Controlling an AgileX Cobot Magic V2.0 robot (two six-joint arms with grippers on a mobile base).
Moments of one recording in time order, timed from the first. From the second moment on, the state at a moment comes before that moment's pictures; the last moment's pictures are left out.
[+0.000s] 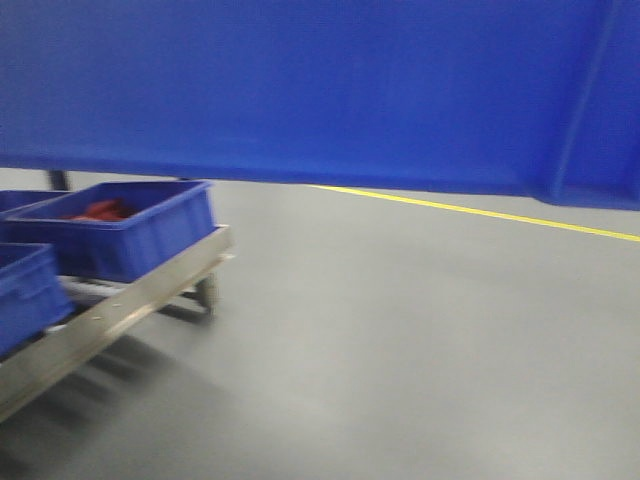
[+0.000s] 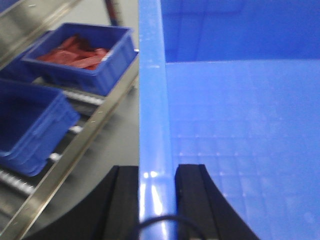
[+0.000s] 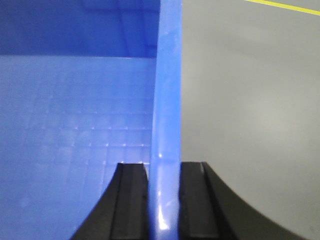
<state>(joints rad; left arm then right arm) -0.77 1.29 -1.49 0.82 1.08 -0.84 0.96 1.19 -1.36 -0.61 0.99 0.87</state>
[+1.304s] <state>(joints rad) -0.77 1.29 -1.49 0.82 1.08 -0.83 0.96 1.19 -1.36 -0.61 1.01 0.87</state>
